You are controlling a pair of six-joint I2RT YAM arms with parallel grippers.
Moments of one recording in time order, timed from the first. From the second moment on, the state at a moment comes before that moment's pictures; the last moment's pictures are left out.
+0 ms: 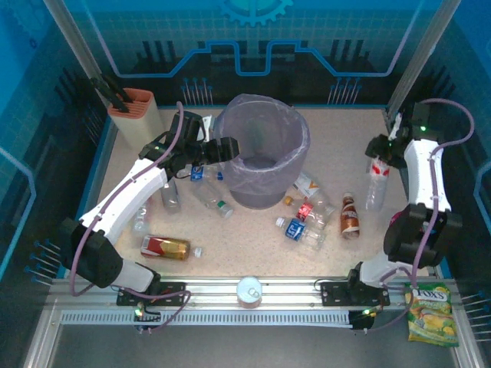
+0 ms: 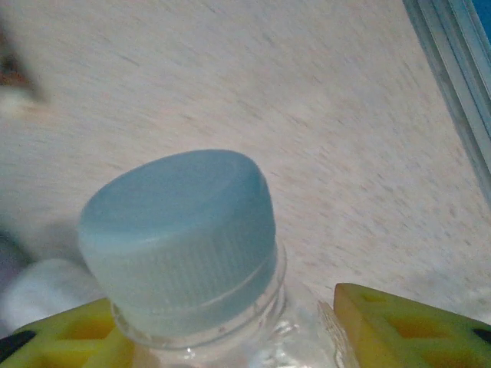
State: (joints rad) left arm -0.38 1.45 1.33 -0.60 0.26 -0.56; right arm -0.29 1.55 1.53 -1.04 -0.14 0.17
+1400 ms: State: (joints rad) left arm -0.38 1.45 1.33 -0.60 0.26 -0.56; right arm 0.55 2.04 2.15 -0.94 -0.14 0.18
